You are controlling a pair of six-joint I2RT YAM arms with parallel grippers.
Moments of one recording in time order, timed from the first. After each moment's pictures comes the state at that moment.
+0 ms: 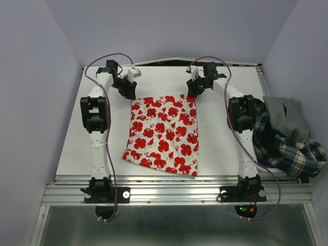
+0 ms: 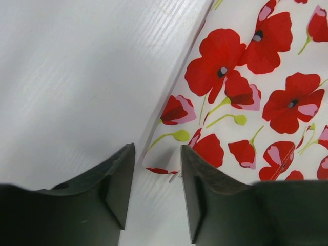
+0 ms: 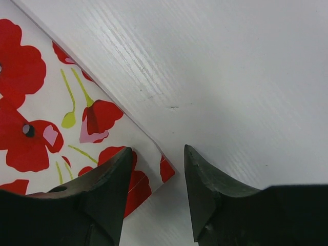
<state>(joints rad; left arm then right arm) -0.02 2.43 2.19 -0.98 0.68 0.75 0.21 2.48 2.12 -0.53 -0.53 -0.46</state>
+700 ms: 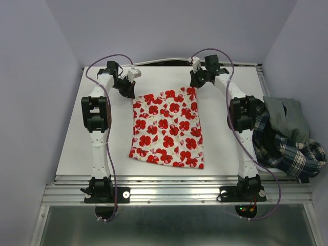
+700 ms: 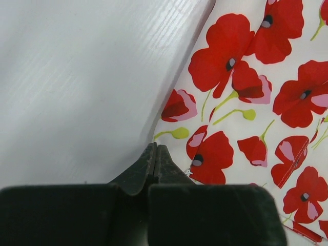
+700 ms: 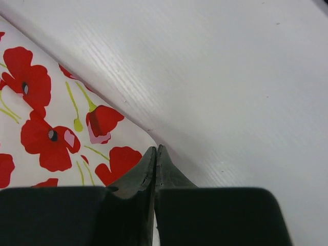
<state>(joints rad) -0.02 2.46 2.19 -0.94 0.67 0.72 0.20 2.50 2.25 -0.55 -0.52 -0.42</state>
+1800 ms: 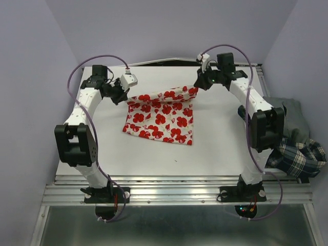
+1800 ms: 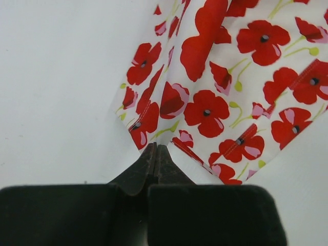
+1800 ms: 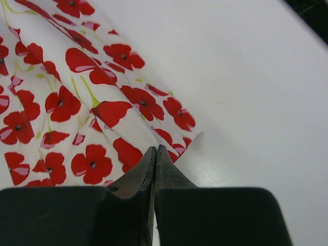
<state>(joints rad) -0.02 1.71 1.50 -0.74 0.60 0.90 0.20 1.94 1.78 -0.47 -0.62 -0.39</state>
